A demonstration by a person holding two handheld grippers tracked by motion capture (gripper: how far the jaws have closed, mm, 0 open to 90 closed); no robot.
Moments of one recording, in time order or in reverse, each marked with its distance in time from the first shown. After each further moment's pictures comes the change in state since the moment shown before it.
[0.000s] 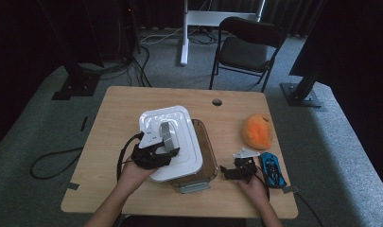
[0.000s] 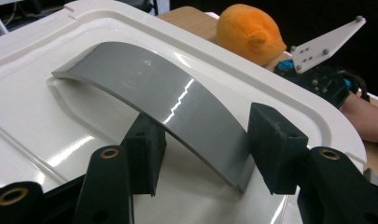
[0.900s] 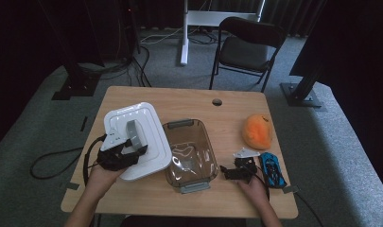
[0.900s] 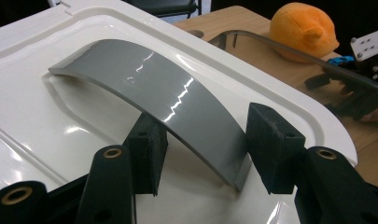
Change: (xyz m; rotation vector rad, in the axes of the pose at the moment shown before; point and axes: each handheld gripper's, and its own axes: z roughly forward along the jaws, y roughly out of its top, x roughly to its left) left arm 0.050 -0.036 -0.056 -0.019 0.125 -0.055; right arm 0.000 0.000 0.000 0.001 -0.005 0.005
